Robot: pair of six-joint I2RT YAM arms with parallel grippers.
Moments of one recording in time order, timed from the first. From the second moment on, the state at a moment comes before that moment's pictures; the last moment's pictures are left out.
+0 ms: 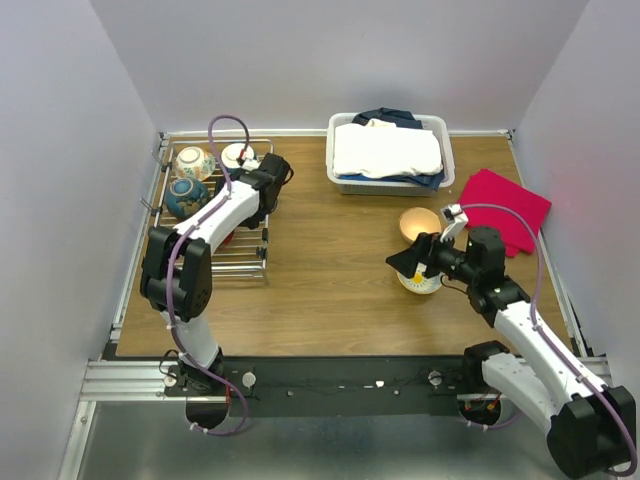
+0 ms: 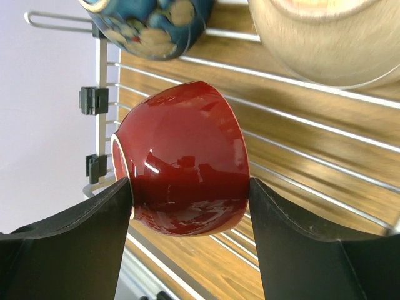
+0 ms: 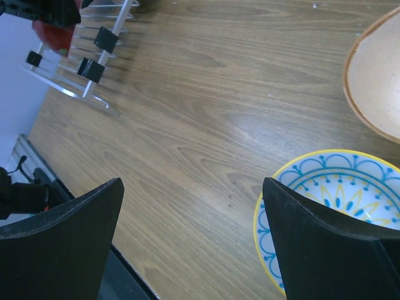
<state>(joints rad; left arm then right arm) -0.38 1.80 1.40 -0.94 -0.83 -0.32 0.24 0.82 0.46 -0.04 -0.51 0.40</state>
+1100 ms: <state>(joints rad) -0.22 1.32 1.38 -0.81 -0.29 -0.41 0.58 1.66 0.97 0.53 -0.59 0.83</state>
